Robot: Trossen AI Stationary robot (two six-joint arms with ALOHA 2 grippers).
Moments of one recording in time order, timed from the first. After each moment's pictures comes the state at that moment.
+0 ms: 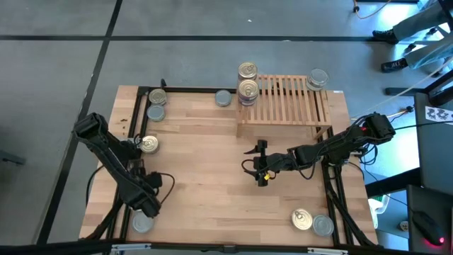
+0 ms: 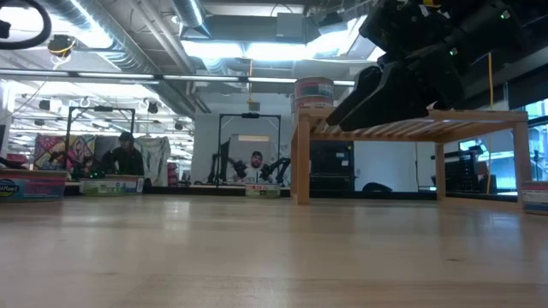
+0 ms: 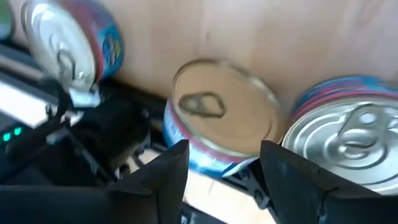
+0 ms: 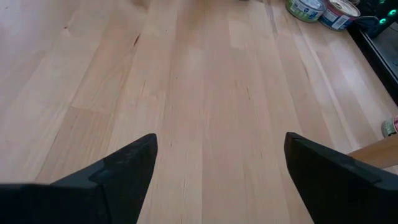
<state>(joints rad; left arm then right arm) -0.87 1.56 1.03 -1.48 0.04 -1.10 0.28 1.48 0.67 0.22 0.35 -0.08</state>
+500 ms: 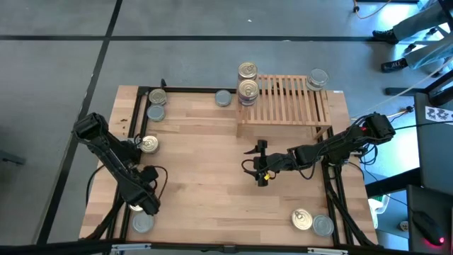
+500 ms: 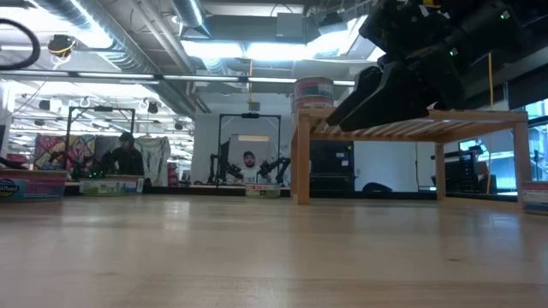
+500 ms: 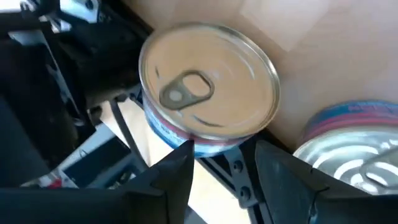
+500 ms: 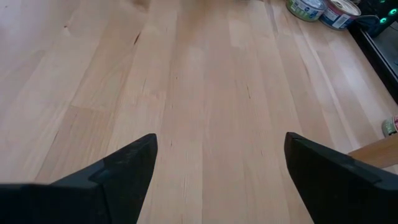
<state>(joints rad) -0.88 1.56 0.94 -1.45 0.14 -1.50 0.28 1.48 0.67 0.22 0.35 -0.08</state>
